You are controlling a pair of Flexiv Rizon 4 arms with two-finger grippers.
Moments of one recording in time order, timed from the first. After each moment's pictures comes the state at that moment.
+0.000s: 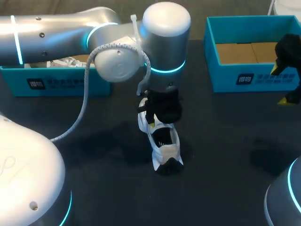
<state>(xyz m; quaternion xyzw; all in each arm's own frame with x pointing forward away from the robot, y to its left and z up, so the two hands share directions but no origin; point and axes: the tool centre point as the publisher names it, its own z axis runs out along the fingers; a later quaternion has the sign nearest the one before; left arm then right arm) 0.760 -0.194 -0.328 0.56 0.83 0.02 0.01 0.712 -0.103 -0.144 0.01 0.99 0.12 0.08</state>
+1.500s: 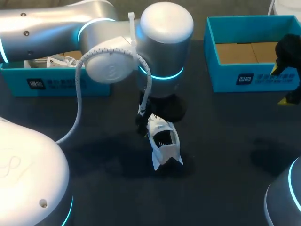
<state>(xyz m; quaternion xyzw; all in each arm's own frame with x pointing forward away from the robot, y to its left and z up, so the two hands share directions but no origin) 0.727 -0.164 -0.292 0.26 0.96 0.06 0.05 0.711 -0.103 -0.144 0.01 0.99 0.12 0.08</state>
